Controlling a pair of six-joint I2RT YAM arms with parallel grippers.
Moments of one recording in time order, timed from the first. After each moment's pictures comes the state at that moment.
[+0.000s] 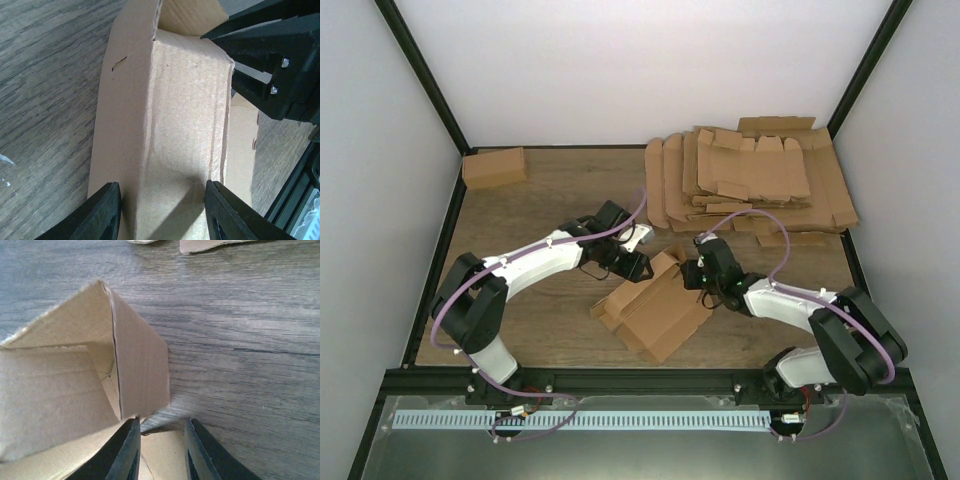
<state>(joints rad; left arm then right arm) -0.70 1.67 1.13 -0.53 0.44 -0.21 0.61 1.35 0.51 0.08 0.02 0.51</state>
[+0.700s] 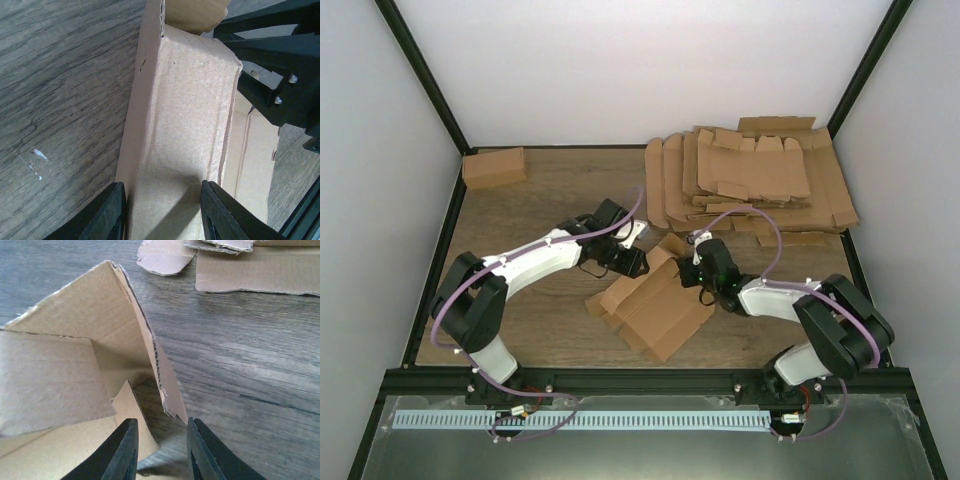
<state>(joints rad) -0.68 1.67 1.13 -0.53 0.36 -0.26 0.61 1.44 0.48 0.30 0.05 0.36</state>
